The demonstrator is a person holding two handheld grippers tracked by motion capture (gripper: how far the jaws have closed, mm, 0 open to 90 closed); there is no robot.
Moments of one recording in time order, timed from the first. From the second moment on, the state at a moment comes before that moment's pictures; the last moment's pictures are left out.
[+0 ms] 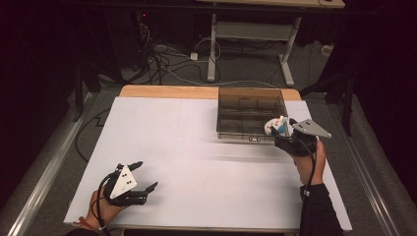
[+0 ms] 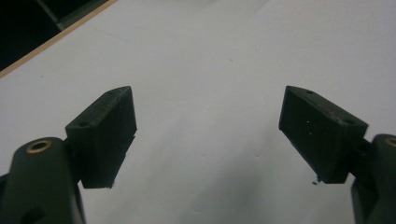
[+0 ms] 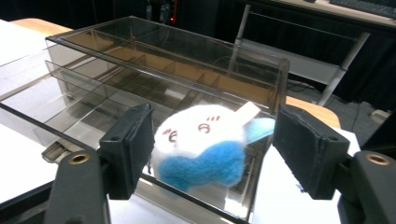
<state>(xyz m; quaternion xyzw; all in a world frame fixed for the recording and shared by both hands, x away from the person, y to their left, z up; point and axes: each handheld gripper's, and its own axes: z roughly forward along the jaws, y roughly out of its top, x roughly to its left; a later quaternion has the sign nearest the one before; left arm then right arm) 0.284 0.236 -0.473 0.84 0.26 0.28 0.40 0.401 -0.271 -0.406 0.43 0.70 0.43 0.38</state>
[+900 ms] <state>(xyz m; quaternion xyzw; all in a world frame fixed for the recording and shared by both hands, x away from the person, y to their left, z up) 0.283 0.235 -0.473 0.84 0.25 0.27 0.40 0.382 -0.260 -0.392 0.41 0.67 0.46 0.41</state>
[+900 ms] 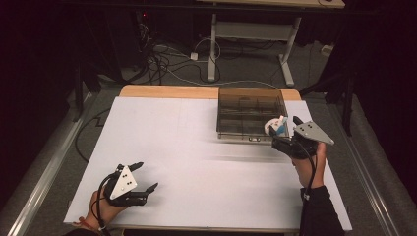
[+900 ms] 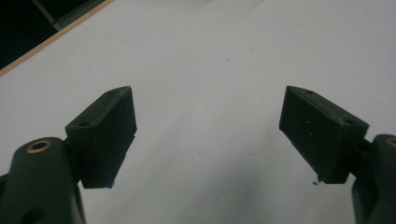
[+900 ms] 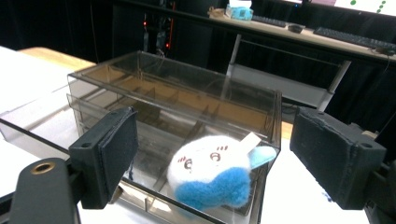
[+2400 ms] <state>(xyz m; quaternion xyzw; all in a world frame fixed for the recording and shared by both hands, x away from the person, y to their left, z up) 0.281 0.232 -0.474 0.84 0.24 0.27 0.40 0.337 -0.230 -0.386 0.33 0.71 0.47 0.40</state>
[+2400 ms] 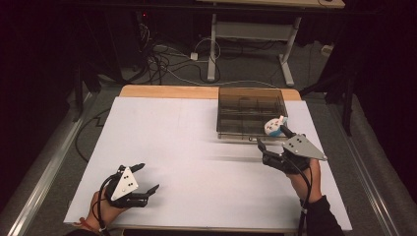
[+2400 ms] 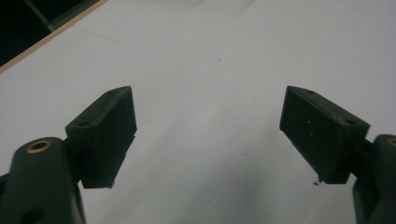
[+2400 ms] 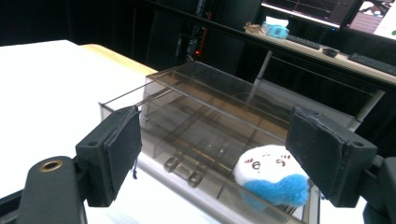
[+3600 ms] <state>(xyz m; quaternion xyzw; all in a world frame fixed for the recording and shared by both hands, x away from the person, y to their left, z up) 0.281 0.231 -0.474 0.84 0.24 0.26 0.40 0.288 -0.229 -0.401 0.27 0.75 0.46 0.39</state>
